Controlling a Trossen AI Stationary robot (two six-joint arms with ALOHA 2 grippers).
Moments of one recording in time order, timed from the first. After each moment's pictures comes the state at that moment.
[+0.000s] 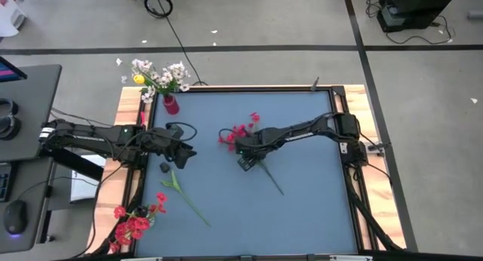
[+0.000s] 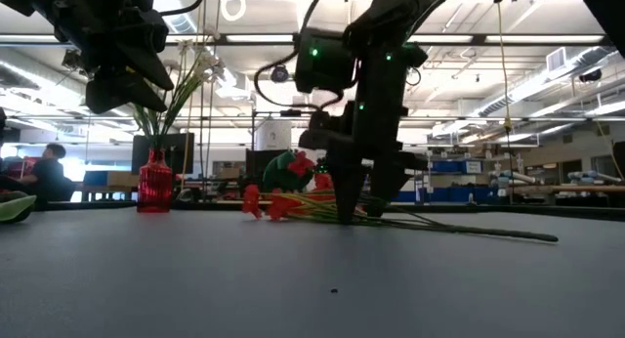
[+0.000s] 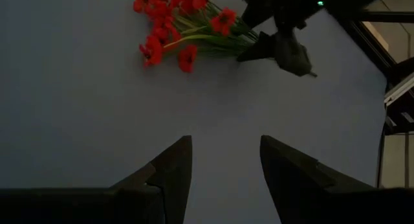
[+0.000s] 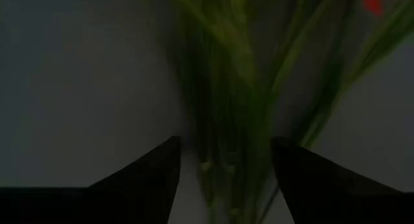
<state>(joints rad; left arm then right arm) -0.07 0.74 0.58 -0.52 -0.16 -0.82 -0.03 2.06 1.42 -0.73 0.06 0.84</state>
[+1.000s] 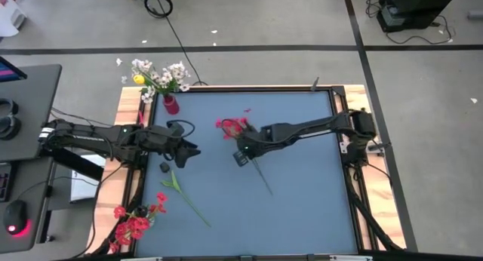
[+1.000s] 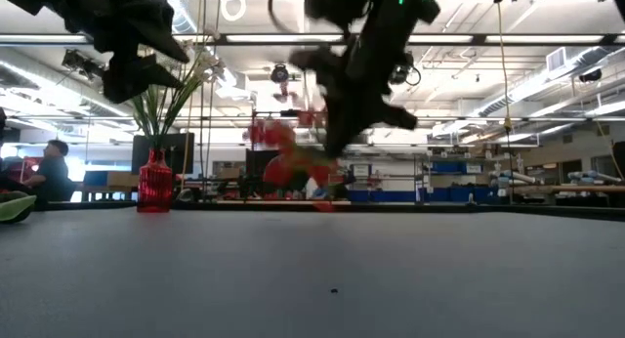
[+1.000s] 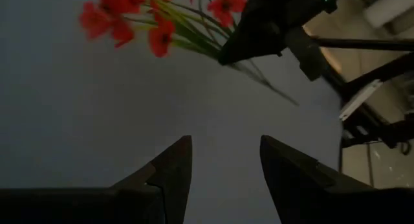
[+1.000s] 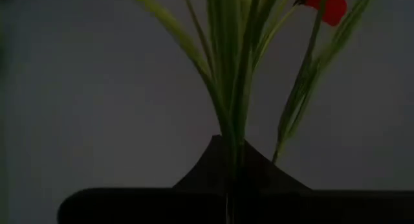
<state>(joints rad) -0.07 0.73 0.58 -0.38 -0.13 -0.79 0.00 1.88 1.42 -0.64 0.13 0.95</state>
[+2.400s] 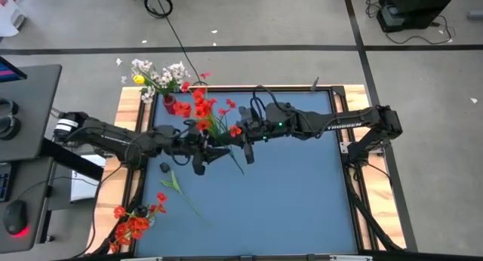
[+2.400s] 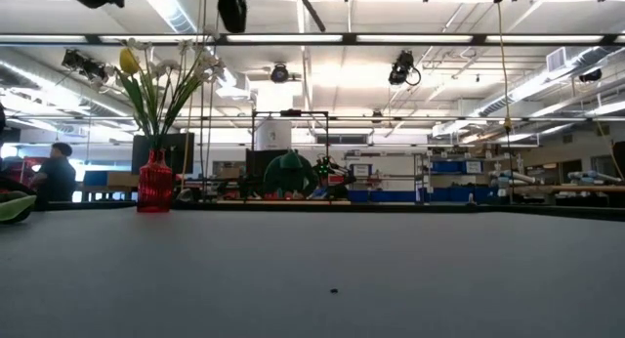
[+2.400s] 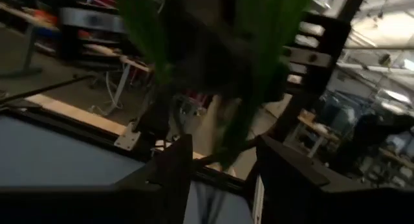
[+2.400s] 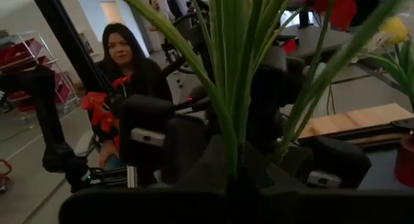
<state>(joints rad) -0.13 1.17 0.66 0.68 -0.08 -0.43 0.00 1.63 1.42 0.13 -0.14 0.29</state>
